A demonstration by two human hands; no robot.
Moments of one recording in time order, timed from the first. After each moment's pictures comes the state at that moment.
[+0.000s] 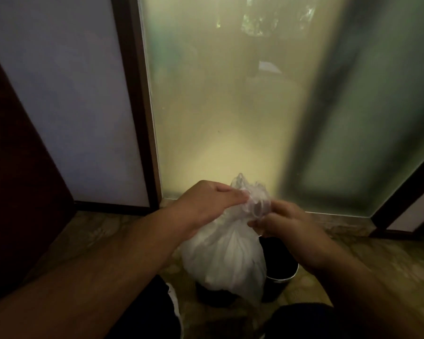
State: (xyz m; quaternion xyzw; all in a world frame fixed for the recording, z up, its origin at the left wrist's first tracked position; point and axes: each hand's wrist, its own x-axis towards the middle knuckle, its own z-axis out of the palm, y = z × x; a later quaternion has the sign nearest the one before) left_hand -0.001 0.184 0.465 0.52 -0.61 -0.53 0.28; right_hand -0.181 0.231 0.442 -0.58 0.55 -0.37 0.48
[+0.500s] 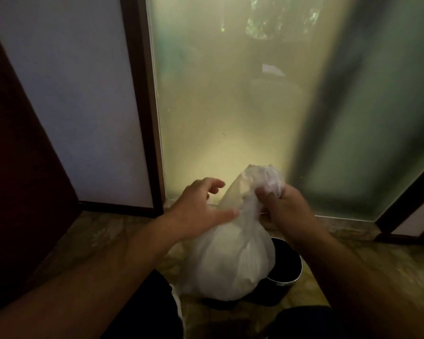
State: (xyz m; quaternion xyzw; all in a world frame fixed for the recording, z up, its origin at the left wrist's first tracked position) left_hand 0.029 0.166 0.428 0.53 -0.73 -0.36 0.24; right_hand -0.167 0.195 0.431 -0.53 0.58 -0.47 0.39
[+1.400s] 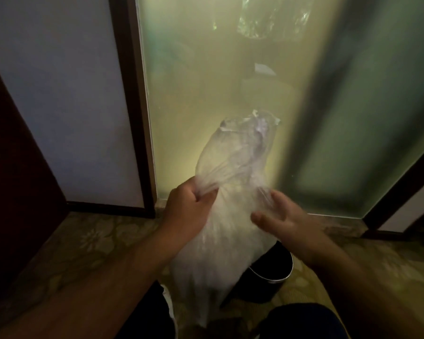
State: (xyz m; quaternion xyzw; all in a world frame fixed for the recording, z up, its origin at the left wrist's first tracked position) left_hand 0.010 0.167 0.408 0.54 -0.62 -0.31 0.48; right_hand -0.197 0.221 0.429 -0.59 0.57 -0.39 0.42
